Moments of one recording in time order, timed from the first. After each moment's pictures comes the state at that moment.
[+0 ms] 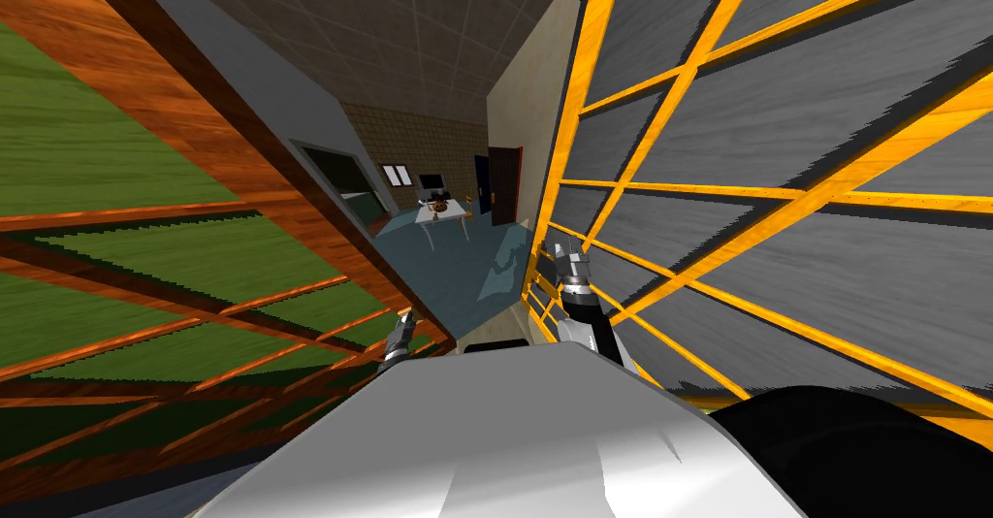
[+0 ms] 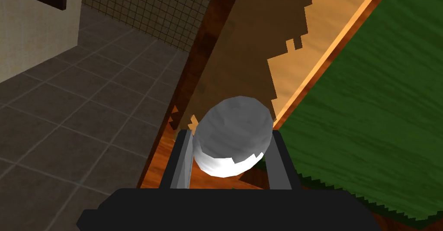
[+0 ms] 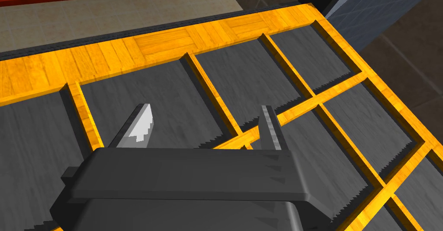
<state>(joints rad) 0.21 0.08 0.47 -0.91 -0.20 -0.87 -0.81</state>
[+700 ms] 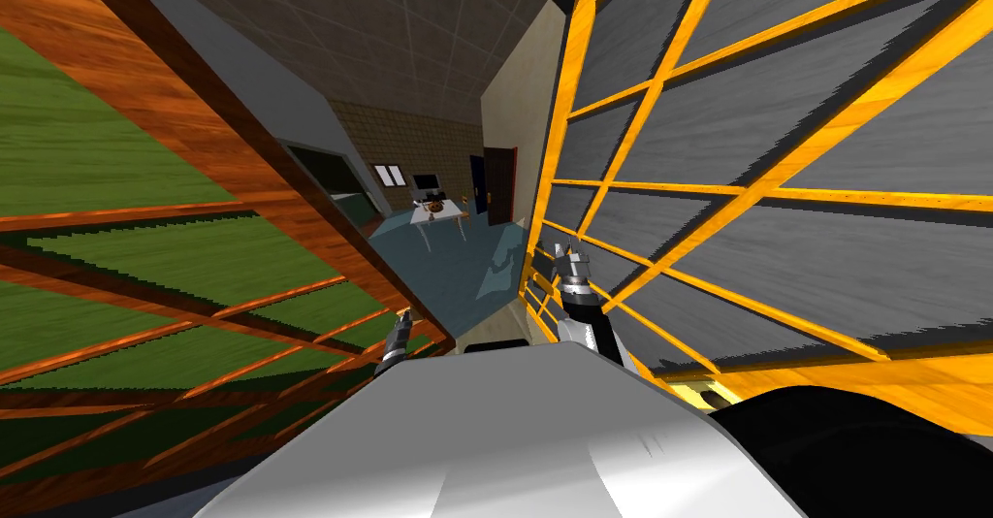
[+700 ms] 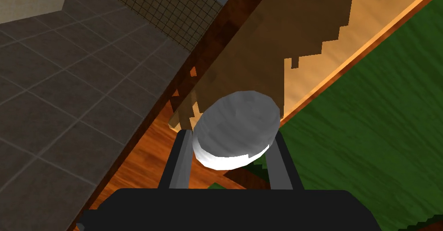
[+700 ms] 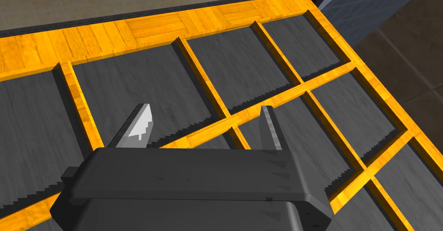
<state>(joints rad) 0.21 0.11 0.44 -0.90 -0.13 -0.87 -0.64</state>
